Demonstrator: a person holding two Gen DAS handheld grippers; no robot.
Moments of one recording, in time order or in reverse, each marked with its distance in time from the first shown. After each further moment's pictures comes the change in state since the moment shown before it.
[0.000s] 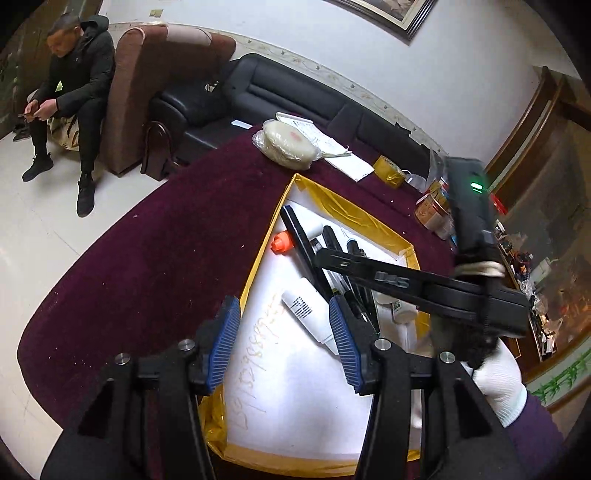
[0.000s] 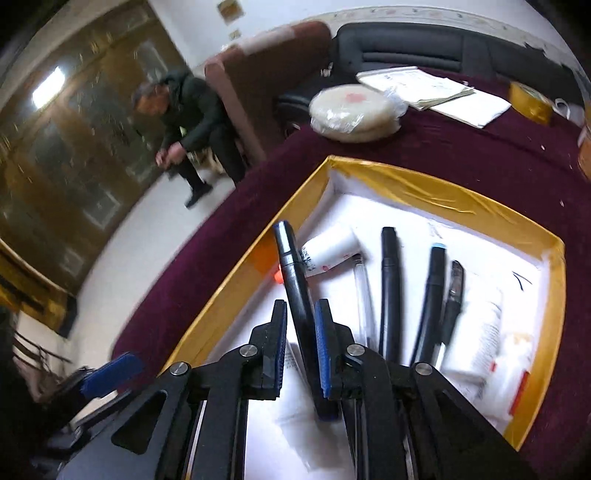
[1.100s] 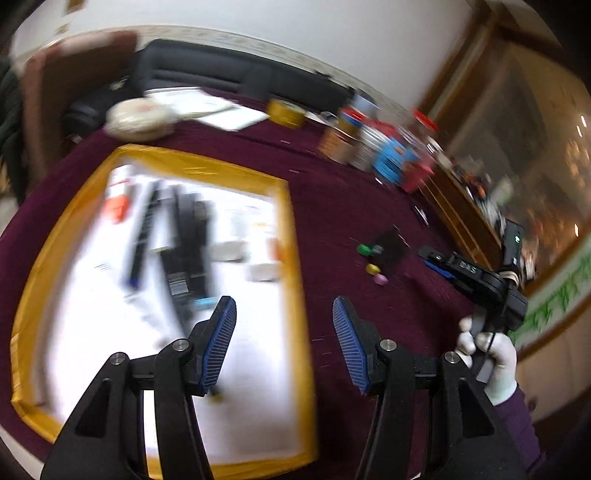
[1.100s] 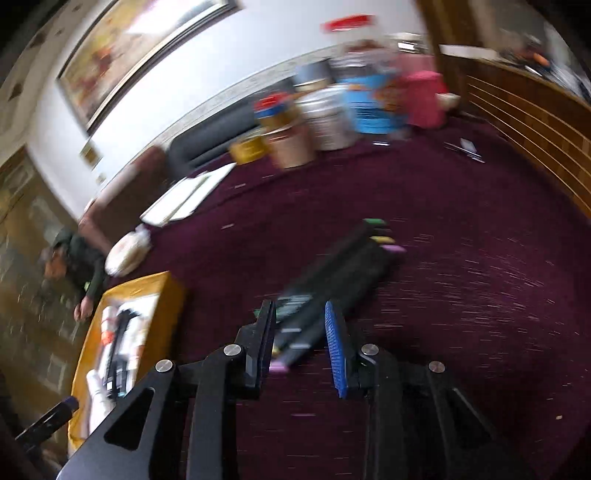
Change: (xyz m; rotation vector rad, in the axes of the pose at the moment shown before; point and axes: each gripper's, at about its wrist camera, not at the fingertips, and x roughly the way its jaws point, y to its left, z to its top) left arm 0.039 -0.178 -0.042 0.287 0.139 -0.149; right arm -0.205 -0.282 -0.150 0.543 -0.406 -0.287
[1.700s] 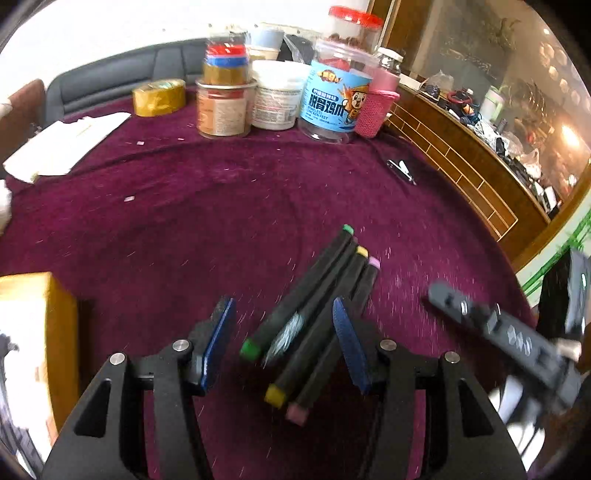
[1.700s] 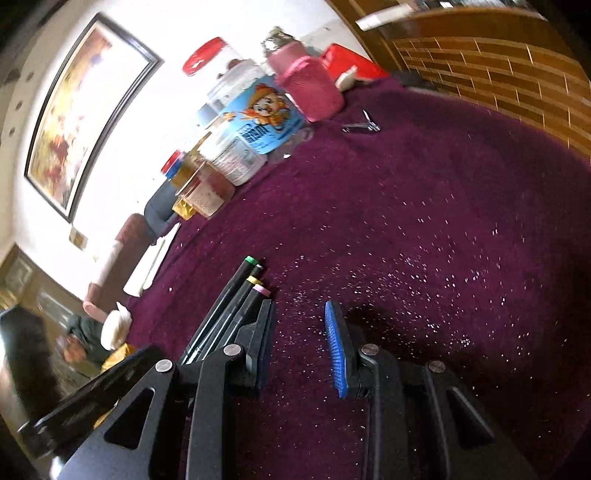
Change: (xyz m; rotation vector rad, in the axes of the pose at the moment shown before) left arm 0.204 -0.143 0.079 0.269 0.148 -0.016; right arm 0.009 -0.120 0.011 0.300 -0.064 0.072
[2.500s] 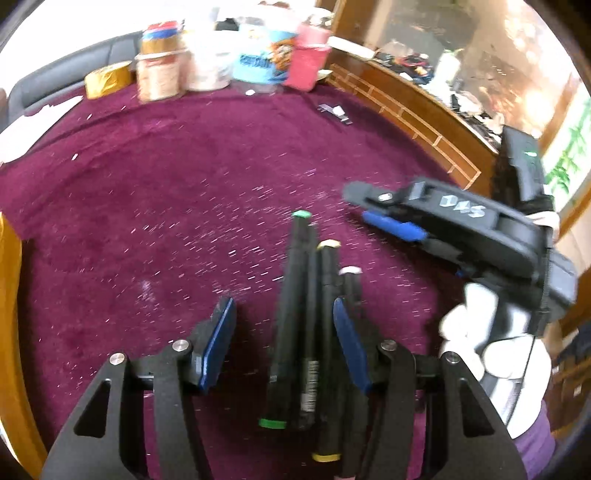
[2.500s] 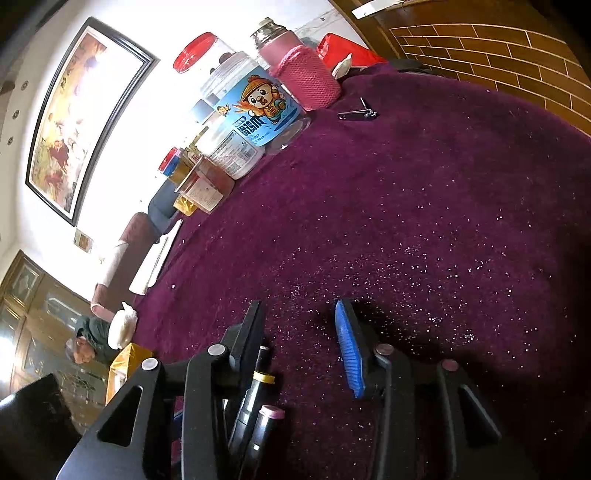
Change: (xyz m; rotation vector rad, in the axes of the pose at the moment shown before) left arm -0.024 -0.044 -0.078 0.087 0.077 -0.097; right arm 0.001 -0.007 -0.002 0.024 0.028 0.027
